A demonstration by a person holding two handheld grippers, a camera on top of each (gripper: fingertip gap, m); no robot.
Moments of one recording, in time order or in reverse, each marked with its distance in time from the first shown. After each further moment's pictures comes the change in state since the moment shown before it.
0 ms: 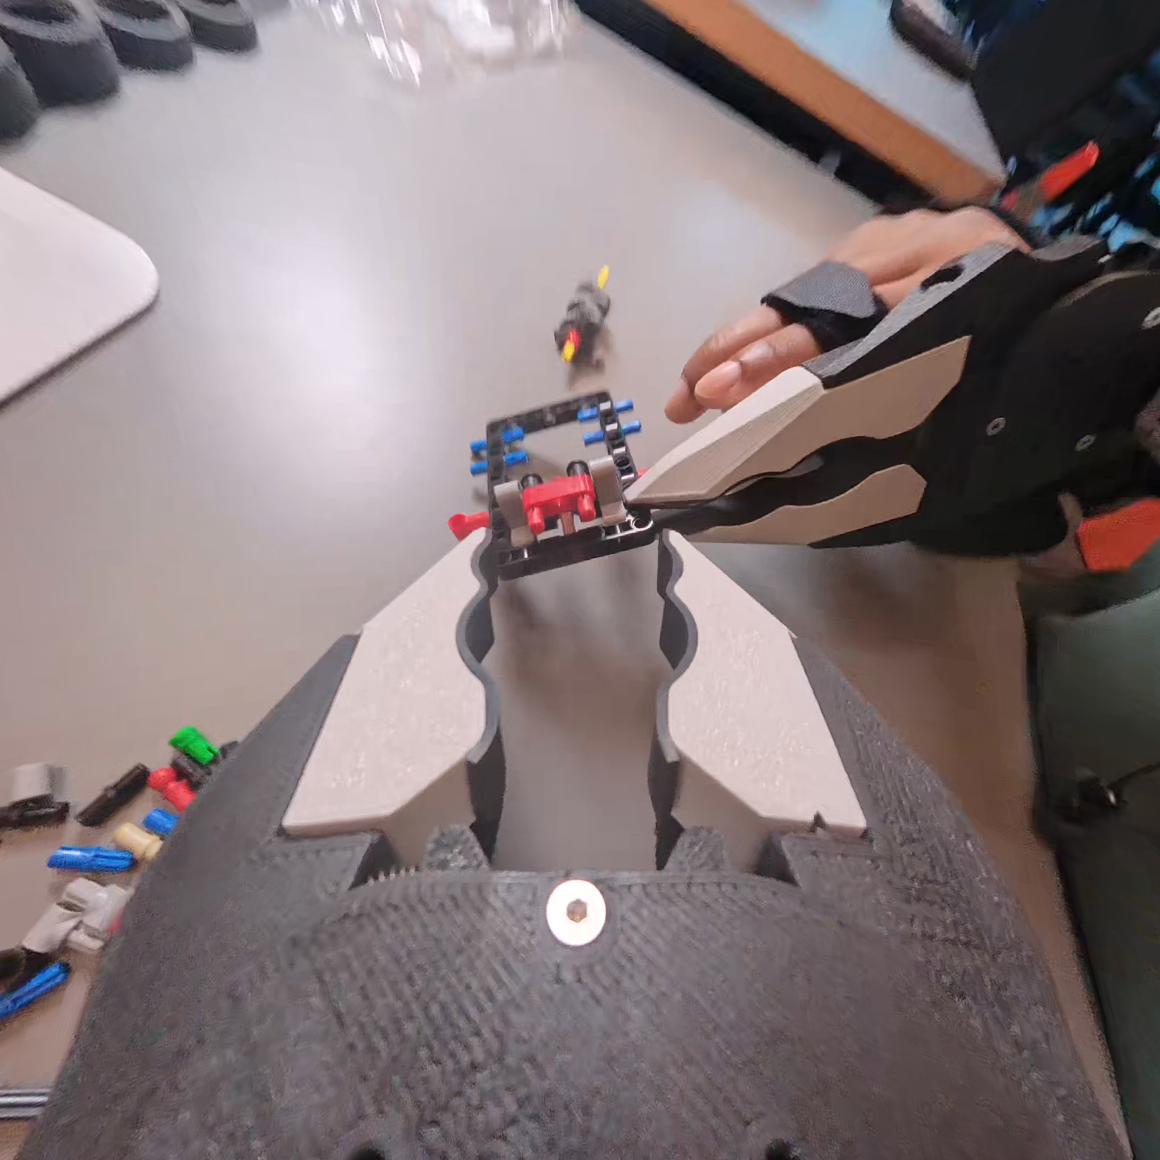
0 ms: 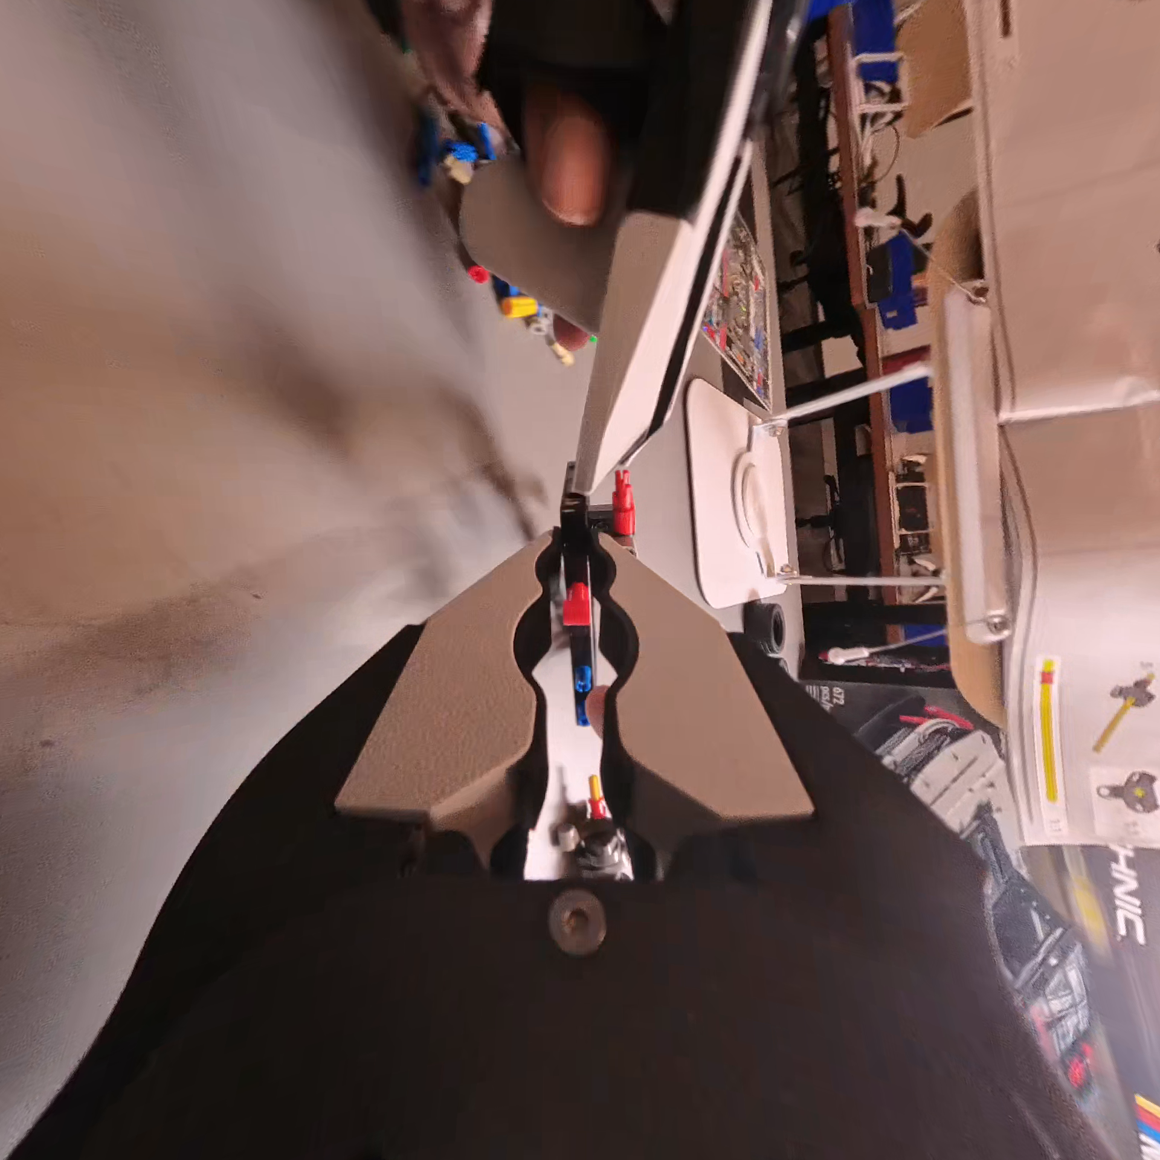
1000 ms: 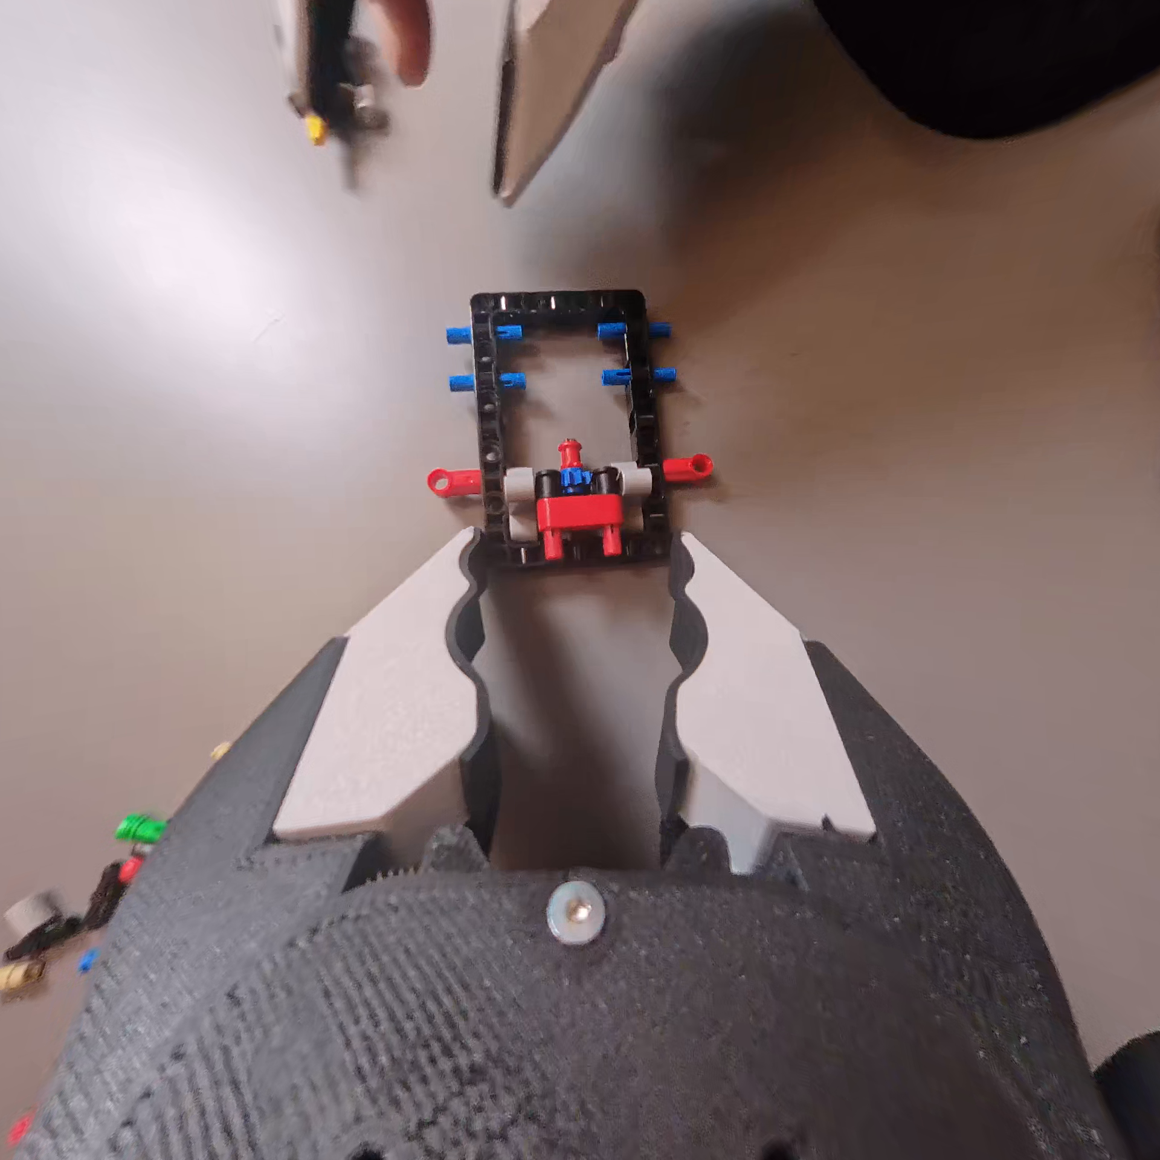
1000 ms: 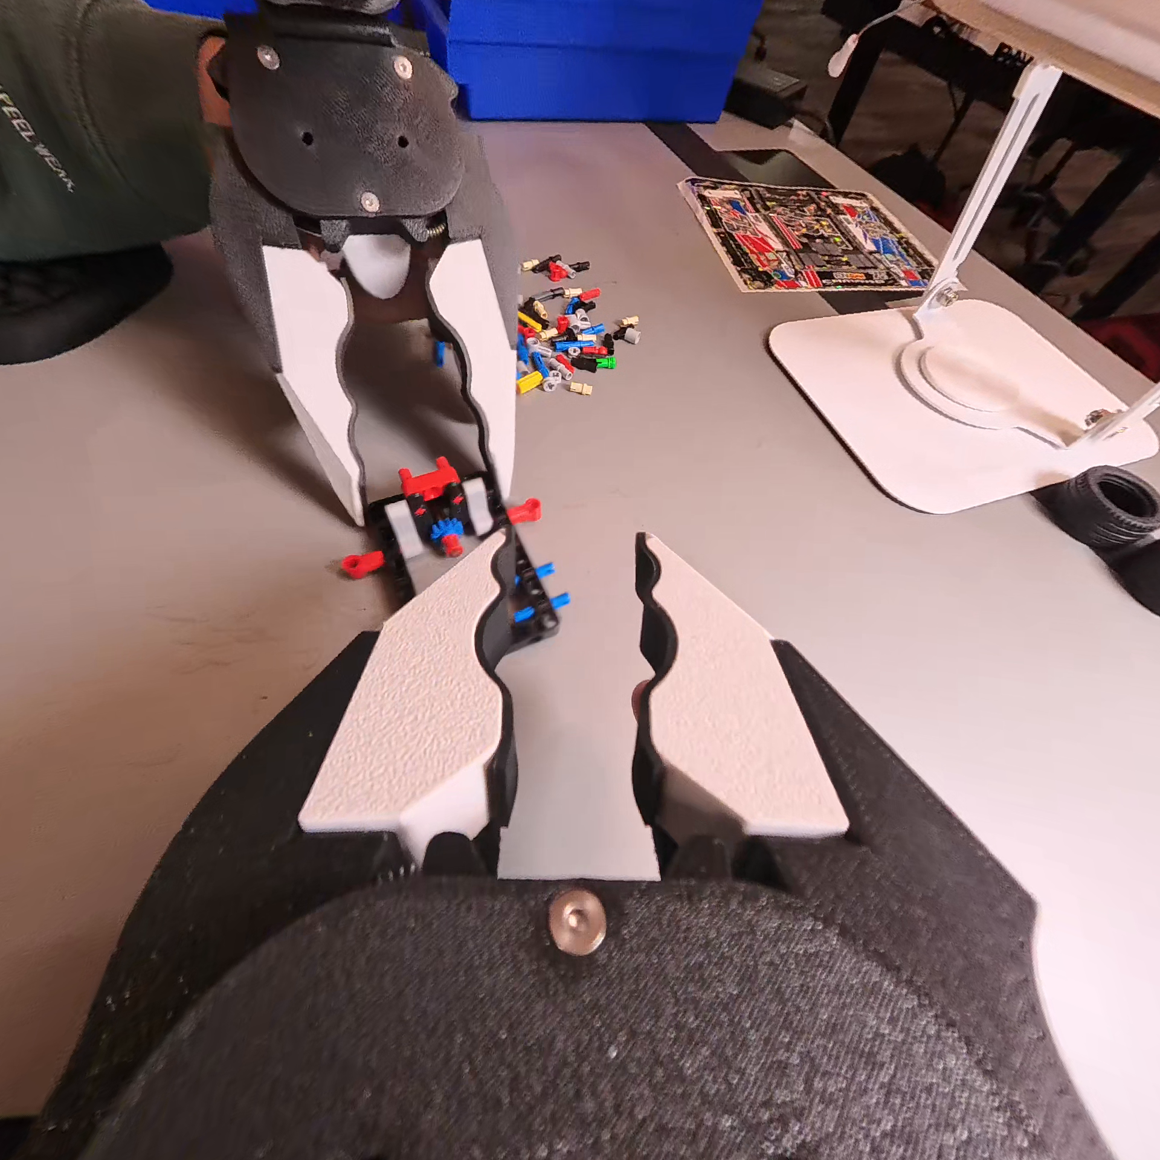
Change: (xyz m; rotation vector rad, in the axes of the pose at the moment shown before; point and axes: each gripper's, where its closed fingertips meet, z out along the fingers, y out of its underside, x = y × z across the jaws) left arm 0.024 0.069 0.011 -0.387 0.071 0.451; right arm 0.013 0.029 -0.027 0.294 -0.338 0.754
